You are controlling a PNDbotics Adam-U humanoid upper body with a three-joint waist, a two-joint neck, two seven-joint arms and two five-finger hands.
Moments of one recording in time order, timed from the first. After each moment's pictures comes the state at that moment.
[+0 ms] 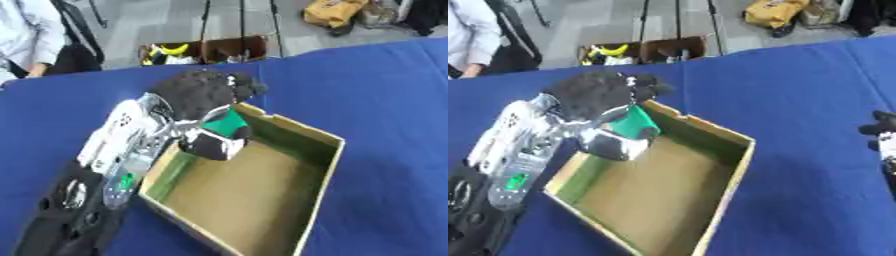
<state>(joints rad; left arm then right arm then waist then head) -0.82 0.24 -0.27 -1.68 -1.21 -0.20 -0.61 -0.24 -0.24 -0.08 -1.93 0.13 0.10 -0.19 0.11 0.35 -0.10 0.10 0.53</state>
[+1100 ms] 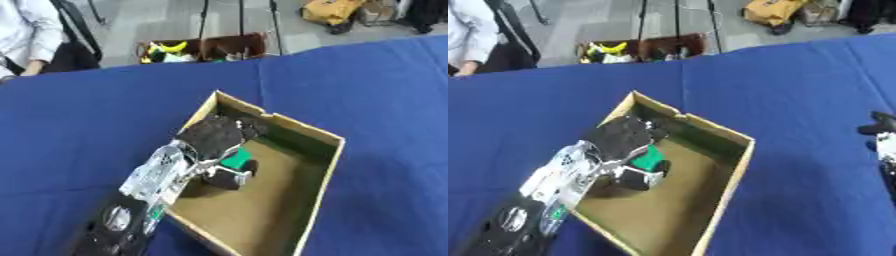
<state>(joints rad) -0.77 0.15 -0.32 -1.47 -1.29 -0.16 -0.45 -0.24 -0.24 -0.08 -1.93 0.13 0.10 -0.19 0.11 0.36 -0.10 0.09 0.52</state>
